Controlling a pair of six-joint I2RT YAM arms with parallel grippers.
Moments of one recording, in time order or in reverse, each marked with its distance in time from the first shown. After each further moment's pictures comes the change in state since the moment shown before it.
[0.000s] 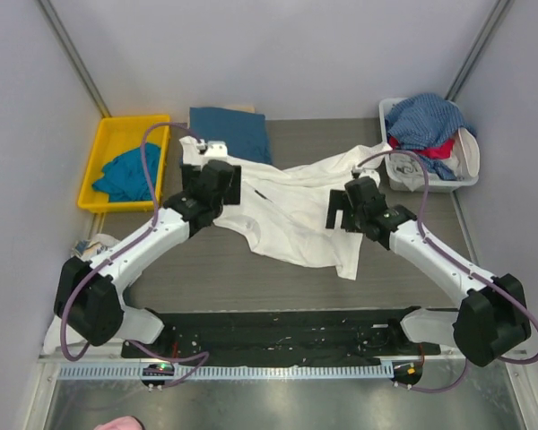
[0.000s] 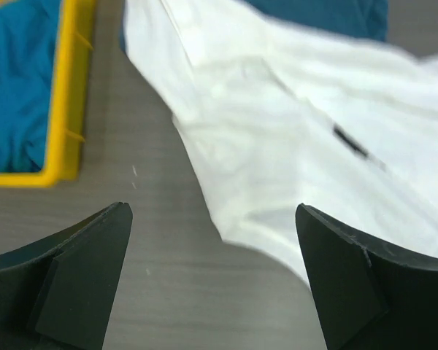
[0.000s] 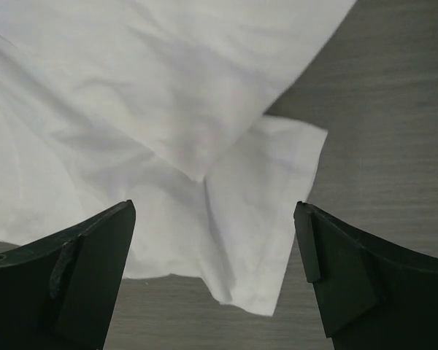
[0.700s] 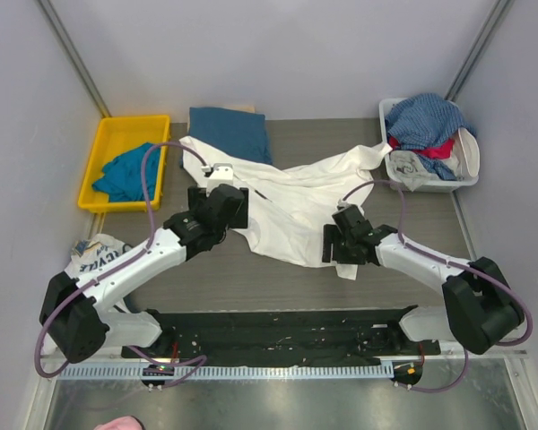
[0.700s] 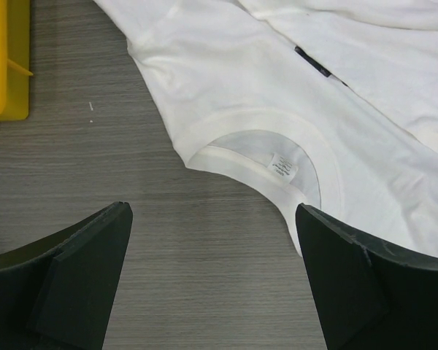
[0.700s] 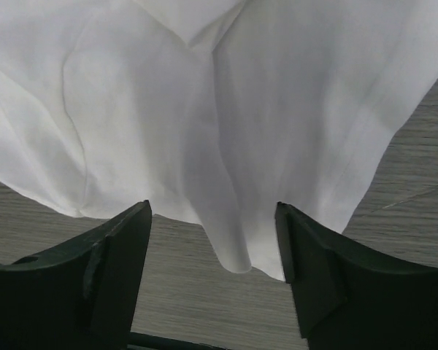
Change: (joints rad) left arm -0.194 -0.125 -0.142 -0.137 -0.029 -0.183; right arm 0.088 0.053 -0.264 0.048 -0.163 0.105
